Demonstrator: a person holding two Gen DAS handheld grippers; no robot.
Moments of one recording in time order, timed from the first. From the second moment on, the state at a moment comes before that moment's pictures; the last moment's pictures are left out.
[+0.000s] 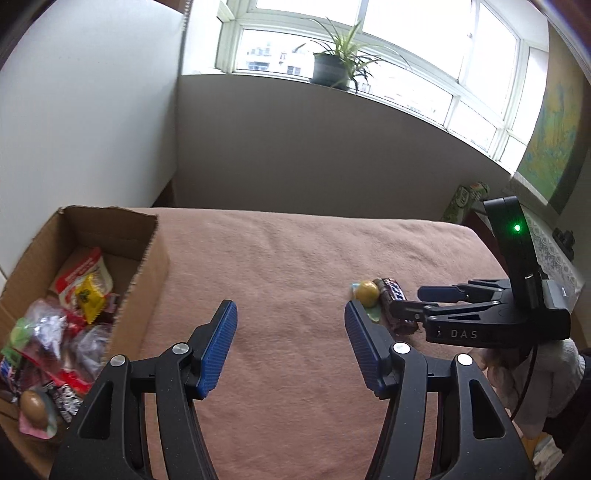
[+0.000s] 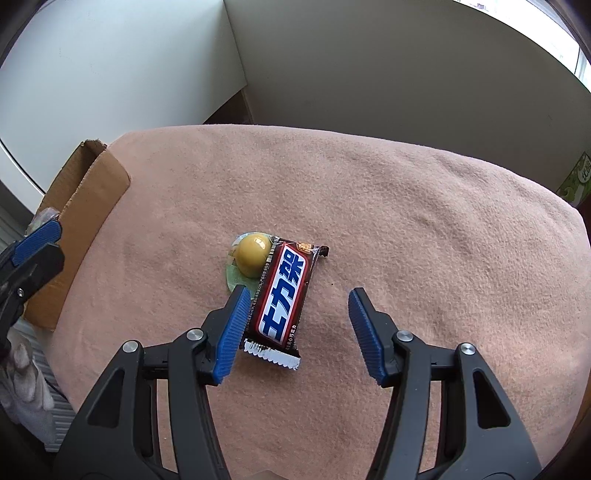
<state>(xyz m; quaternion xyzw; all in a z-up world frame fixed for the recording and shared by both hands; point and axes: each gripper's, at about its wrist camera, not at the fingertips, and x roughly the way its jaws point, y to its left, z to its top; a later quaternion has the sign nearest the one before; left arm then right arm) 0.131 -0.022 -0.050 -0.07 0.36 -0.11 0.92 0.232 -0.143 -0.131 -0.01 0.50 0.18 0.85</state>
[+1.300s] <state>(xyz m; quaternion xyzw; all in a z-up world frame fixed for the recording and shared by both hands) 0.202 -0.105 -0.104 -0.02 0.43 -0.16 0.89 0.242 -0.181 -0.139 -0.02 0.50 0.16 0.85</state>
